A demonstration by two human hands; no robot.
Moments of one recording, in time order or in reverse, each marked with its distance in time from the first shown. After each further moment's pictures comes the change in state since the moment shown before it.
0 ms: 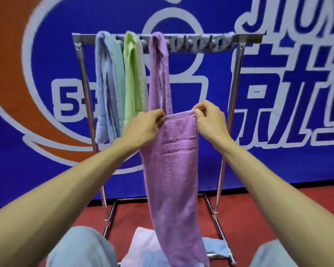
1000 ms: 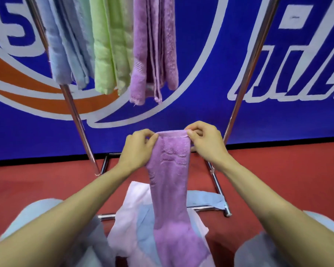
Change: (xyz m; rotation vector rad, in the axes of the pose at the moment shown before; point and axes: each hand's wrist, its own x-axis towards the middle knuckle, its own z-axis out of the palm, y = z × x) left_hand -0.079 -0.078 0.190 -0.349 -0.140 -0.361; right_hand -0.077 0.171 0.099 0.079 -0.304 0.356
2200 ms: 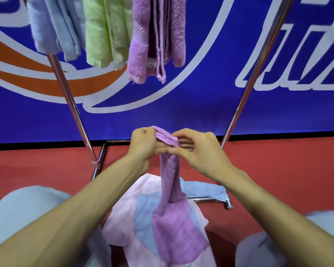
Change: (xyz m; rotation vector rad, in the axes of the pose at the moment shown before) left_hand -0.013 0.006 0.030 -0.988 -0.105 -0.524; right_hand -0.032 0.018 0.024 -0.128 -0.224 -0.285
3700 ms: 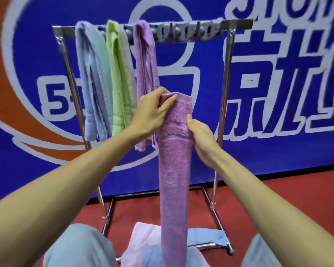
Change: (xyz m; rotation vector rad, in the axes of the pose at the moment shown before) left_hand -0.092 0.216 0.068 0.803 -0.020 1.181; right_hand 0.024 -0.132 -0.121 0.603 0.239 0.061
